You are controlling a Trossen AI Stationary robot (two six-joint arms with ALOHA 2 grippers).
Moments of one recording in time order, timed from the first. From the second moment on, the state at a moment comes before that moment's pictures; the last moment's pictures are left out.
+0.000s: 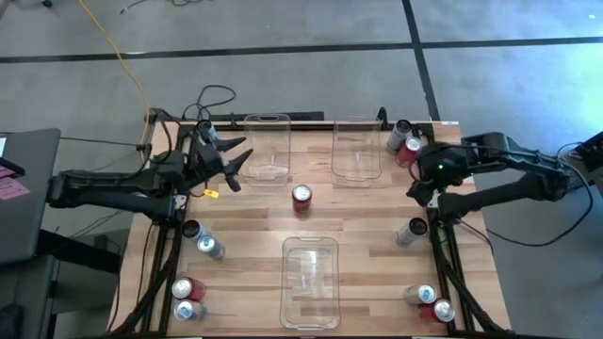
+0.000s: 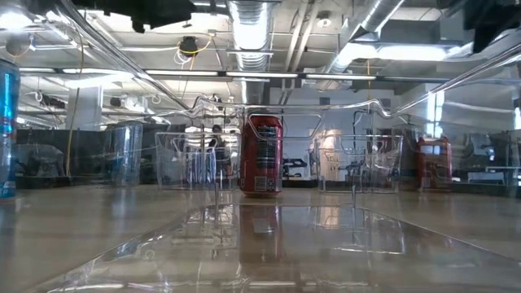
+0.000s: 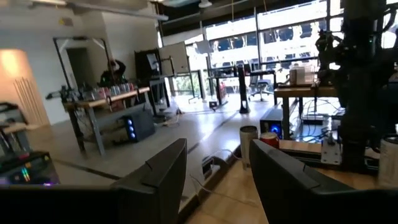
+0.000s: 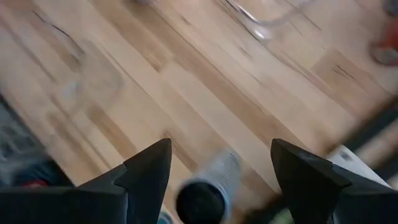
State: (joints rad) left arm 0.09 0.78 0.58 0.40 -0.47 0.24; right arm -0.04 0.92 1.27 -1.54 0.03 0.81
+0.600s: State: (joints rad) left arm 0.10 0.80 0.58 0.58 -0.48 0.27; right arm -0.20 1.07 1.33 -1.53 0.56 0.60
